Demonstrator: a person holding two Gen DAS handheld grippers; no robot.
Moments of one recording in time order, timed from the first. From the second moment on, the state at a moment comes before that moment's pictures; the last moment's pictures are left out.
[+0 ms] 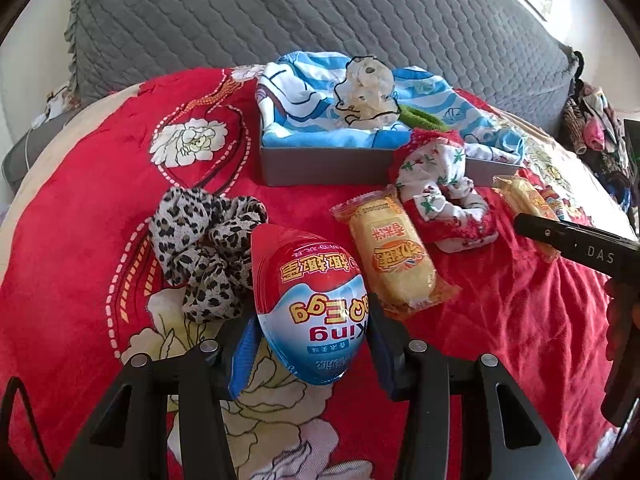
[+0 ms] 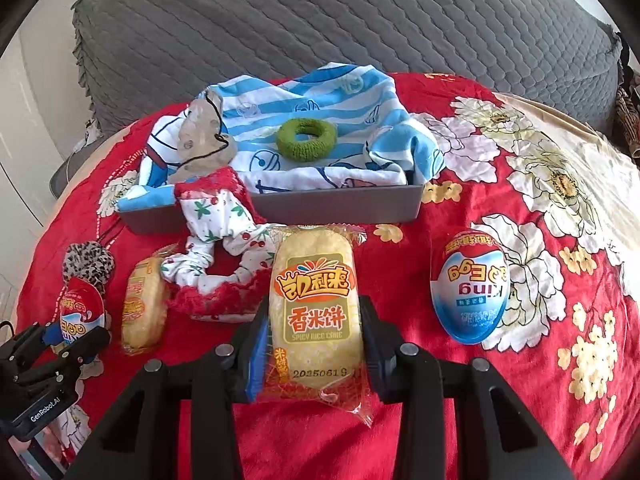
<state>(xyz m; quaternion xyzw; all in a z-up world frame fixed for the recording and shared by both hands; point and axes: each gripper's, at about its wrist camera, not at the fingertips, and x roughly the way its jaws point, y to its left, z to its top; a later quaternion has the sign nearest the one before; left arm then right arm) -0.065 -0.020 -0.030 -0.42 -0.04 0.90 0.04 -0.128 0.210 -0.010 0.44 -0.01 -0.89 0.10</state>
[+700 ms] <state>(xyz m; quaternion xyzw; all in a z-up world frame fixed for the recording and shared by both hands) -0.047 -0.014 0.006 -0.41 -0.05 0.91 0.06 -0.108 0.204 0.016 0.42 -0.01 -0.90 0.12</state>
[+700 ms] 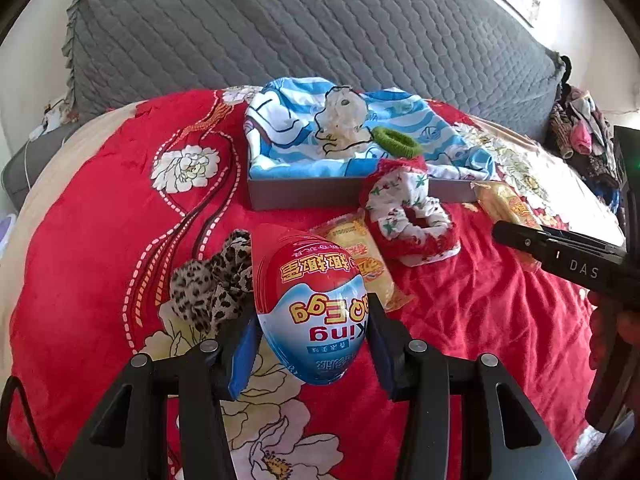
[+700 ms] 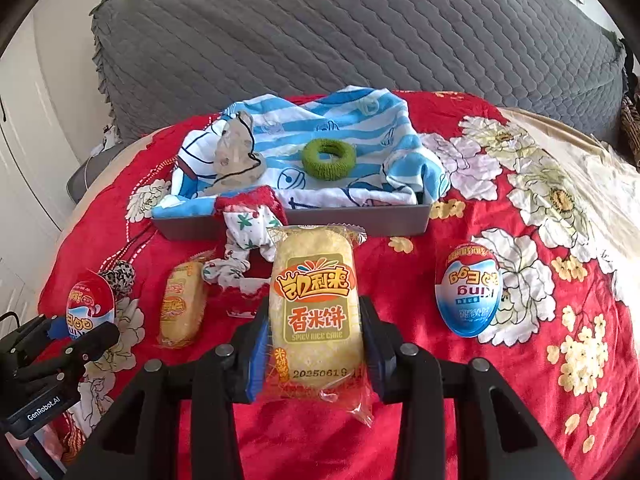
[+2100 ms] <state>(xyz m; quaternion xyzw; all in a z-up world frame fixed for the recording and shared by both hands) -0.075 0.025 0.082 -0.36 -0.05 0.93 0.09 -0.086 0.192 0.087 0.37 -0.01 -0.92 0.15</state>
